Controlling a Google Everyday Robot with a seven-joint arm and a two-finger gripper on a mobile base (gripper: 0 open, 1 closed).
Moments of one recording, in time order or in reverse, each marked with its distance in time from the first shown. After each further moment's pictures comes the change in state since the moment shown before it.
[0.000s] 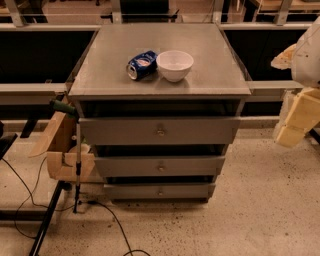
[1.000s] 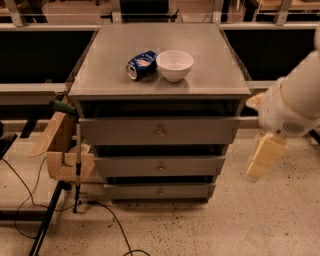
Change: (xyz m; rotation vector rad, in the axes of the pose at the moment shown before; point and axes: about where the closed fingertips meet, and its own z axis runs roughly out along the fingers) arm 0.006 0.019 0.095 -0.051 -0.049 0.001
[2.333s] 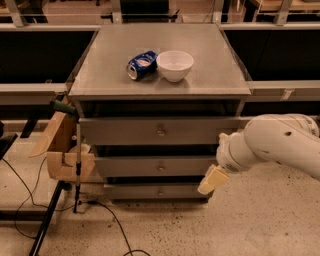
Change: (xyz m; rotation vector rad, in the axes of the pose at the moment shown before) arm -0.004 -0.013 0.197 0.110 -0.123 0.176
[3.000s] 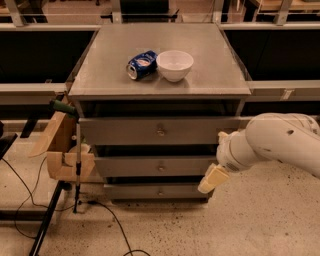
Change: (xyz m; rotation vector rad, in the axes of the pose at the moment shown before) arm -0.002 -0.002 0.000 -0.003 -0.020 -0.014
